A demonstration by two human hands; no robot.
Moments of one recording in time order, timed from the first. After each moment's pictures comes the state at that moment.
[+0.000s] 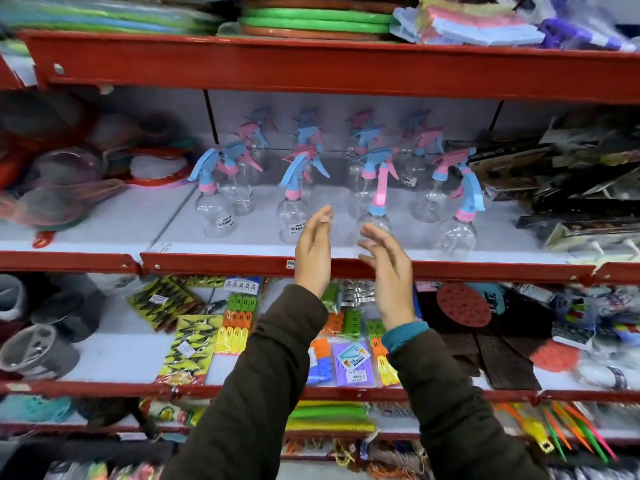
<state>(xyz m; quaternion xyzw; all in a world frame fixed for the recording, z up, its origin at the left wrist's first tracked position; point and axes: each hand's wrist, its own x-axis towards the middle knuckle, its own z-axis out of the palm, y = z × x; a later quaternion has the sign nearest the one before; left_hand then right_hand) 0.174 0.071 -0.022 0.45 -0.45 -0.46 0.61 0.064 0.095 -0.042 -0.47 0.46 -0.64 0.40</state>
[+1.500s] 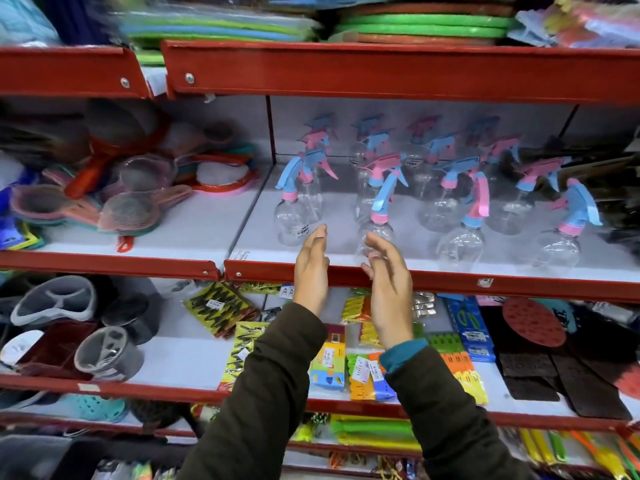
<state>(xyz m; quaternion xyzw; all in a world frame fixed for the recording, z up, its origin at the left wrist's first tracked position) 0.324 0.071 -0.039 0.47 -0.40 -0.48 0.62 0.214 0.090 -0.059 -0.51 0.45 -0.63 0.38</state>
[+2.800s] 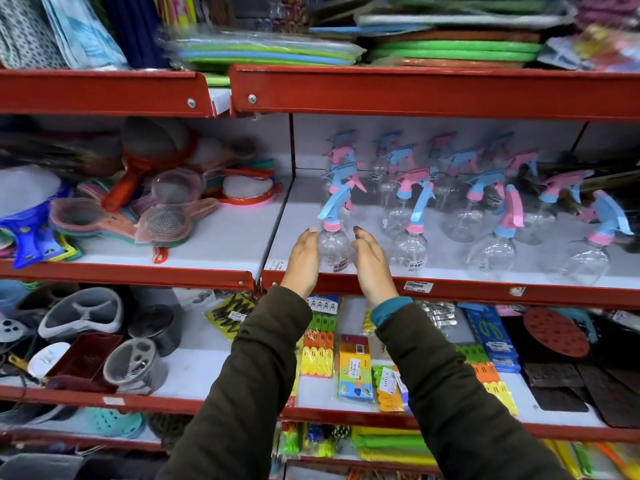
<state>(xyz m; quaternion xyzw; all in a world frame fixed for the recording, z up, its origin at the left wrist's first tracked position) 0.416 0.055 -0.019 0.53 -0.48 -0.43 0.54 0.301 0.050 -0.027 -0.51 0.53 -0.50 0.45</state>
